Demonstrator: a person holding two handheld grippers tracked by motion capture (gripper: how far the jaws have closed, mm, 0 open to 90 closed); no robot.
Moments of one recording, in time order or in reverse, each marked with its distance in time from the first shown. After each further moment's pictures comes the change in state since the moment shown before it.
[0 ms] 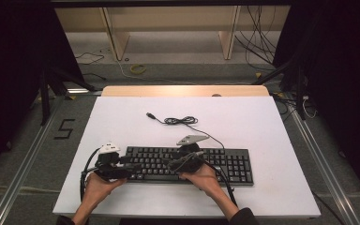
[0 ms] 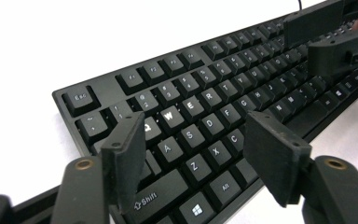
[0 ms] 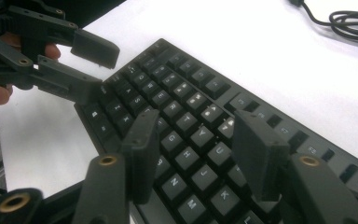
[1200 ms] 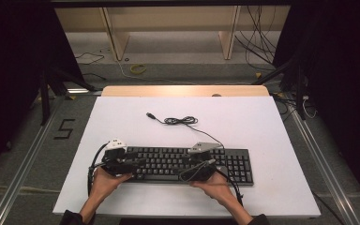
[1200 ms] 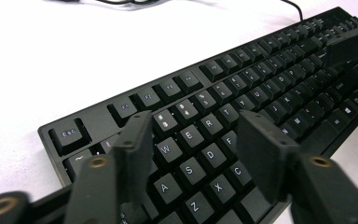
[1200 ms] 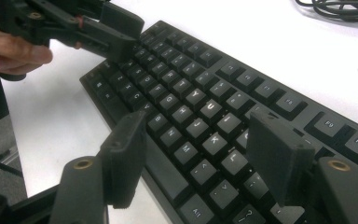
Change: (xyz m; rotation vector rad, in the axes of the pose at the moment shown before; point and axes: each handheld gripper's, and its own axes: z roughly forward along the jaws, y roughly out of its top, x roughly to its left) left arm -0.002 0.011 0.018 -0.014 0.000 0.032; right arm -0.002 -0.024 -0.029 -0.002 -0.007 -0.007
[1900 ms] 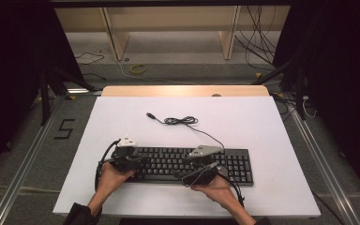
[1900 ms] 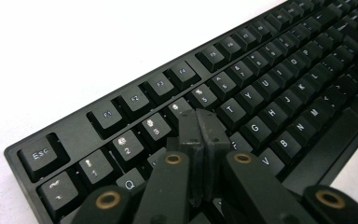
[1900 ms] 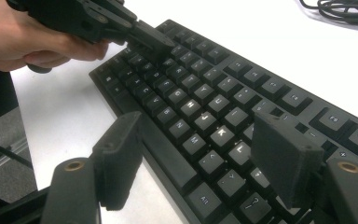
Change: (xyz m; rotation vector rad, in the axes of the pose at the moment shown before) left arm -0.006 0.010 0.025 0.104 0.009 0.067; right arm 0.005 -0.006 -0.007 -0.015 0.011 -0.027
